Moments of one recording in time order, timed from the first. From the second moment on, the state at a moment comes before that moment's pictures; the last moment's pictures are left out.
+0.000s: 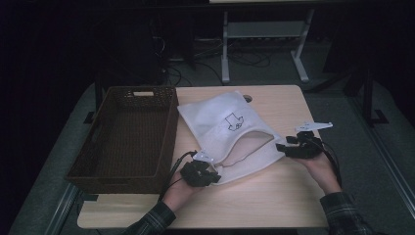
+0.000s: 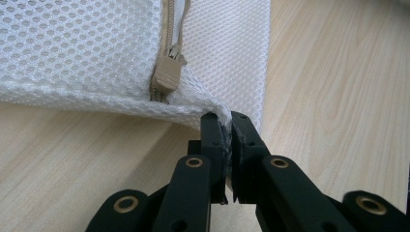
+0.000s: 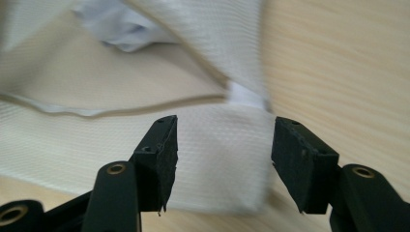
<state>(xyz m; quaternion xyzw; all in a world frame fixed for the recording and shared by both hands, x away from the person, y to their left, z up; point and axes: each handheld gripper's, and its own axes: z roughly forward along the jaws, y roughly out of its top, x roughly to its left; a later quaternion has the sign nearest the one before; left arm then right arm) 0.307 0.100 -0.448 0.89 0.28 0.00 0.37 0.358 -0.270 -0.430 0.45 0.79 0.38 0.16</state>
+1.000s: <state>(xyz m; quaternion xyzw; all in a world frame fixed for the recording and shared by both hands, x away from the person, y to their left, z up) 0.314 0.113 -0.446 0.89 0.30 0.03 0.35 0.314 -0.272 -0.446 0.43 0.82 0.35 0.12</state>
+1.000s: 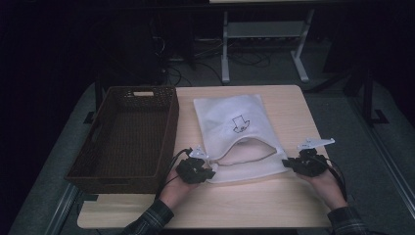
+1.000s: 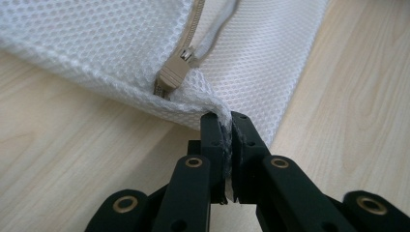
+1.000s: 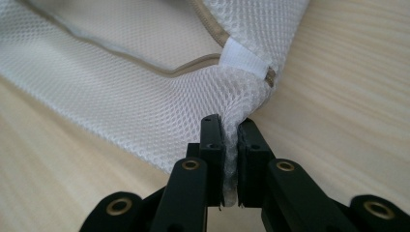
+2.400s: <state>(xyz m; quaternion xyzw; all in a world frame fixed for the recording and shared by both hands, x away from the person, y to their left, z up) 0.325 0.084 -0.404 0.88 0.25 0.08 0.39 0.301 -0.251 -0.406 0.33 0.84 0.42 0.12</state>
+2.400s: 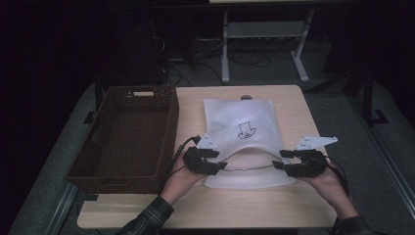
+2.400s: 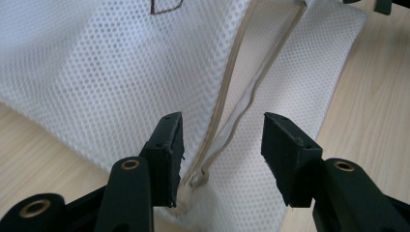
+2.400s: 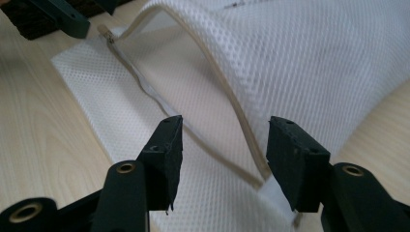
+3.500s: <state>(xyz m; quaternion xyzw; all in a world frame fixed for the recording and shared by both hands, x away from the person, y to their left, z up) 0.348 0.043 -0.422 0.91 0.21 0.07 0.36 0.342 -0.203 -0.419 0.26 0.88 0.38 0.10</state>
